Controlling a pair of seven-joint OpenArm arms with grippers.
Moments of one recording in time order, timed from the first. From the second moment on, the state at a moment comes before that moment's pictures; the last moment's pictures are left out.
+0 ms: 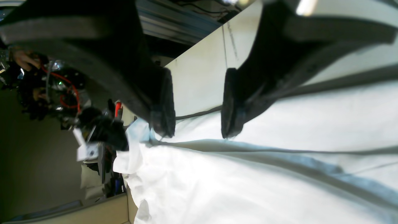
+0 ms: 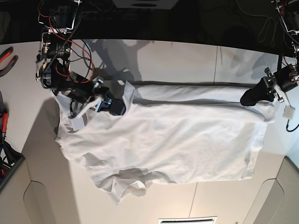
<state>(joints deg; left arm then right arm) 4.5 -25.4 -31.7 63.2 -81.0 -39.0 74.8 1.4 -1.9 15.5 73.9 52.8 31.0 -60.3</state>
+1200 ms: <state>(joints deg) 4.5 -25.4 -31.7 63.2 -81.0 -39.0 74.8 18.3 -3.8 12.9 73.8 29.9 30.8 -54.2</state>
